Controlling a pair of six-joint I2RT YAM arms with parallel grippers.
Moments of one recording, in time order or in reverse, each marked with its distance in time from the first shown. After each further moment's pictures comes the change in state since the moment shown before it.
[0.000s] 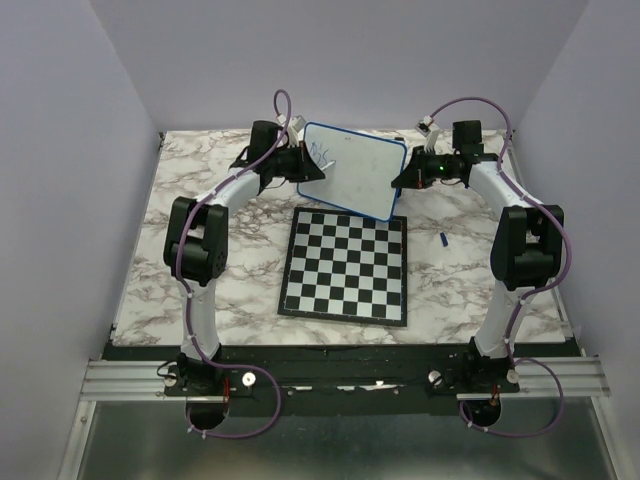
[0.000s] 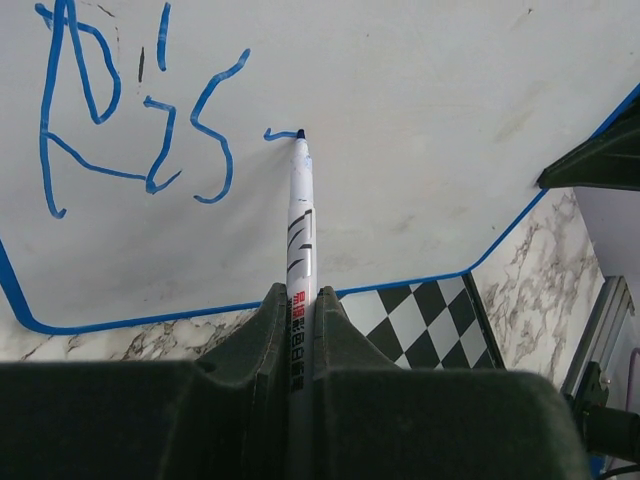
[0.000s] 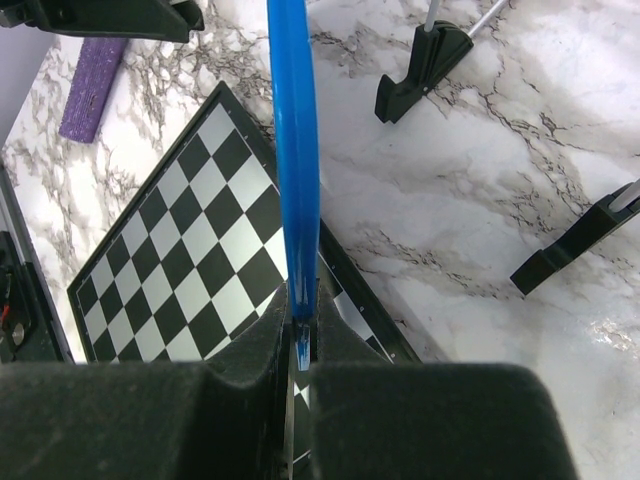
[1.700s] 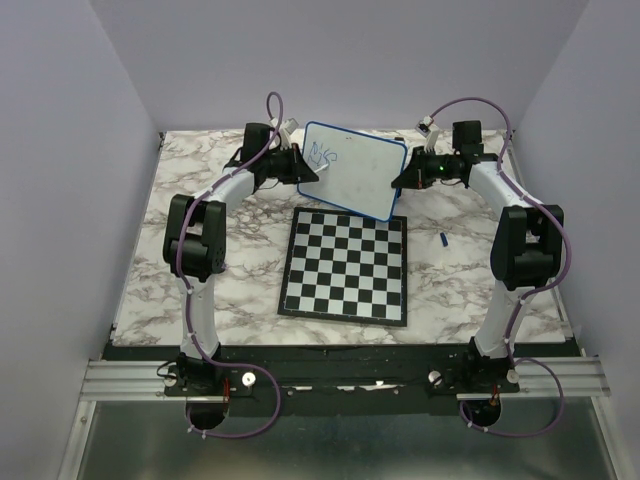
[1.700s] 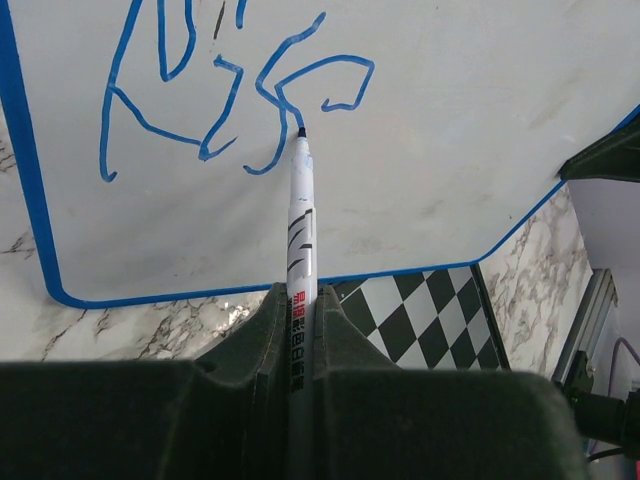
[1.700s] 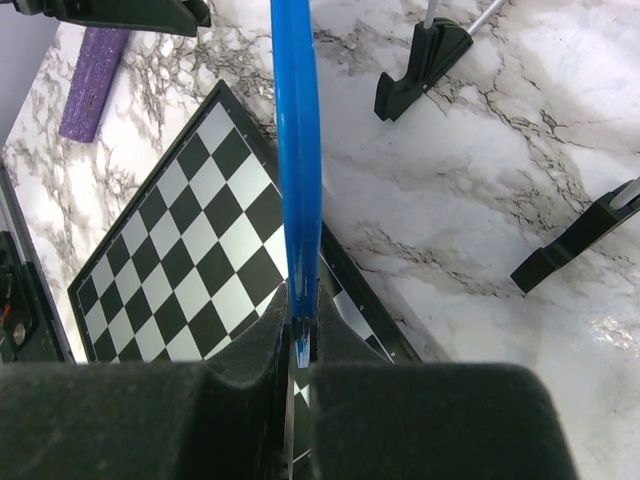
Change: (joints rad) left arm 0.045 0.040 0.016 -0.012 0.055 -0.005; right arm 0.000 0.002 0.000 -0.001 0.000 0.000
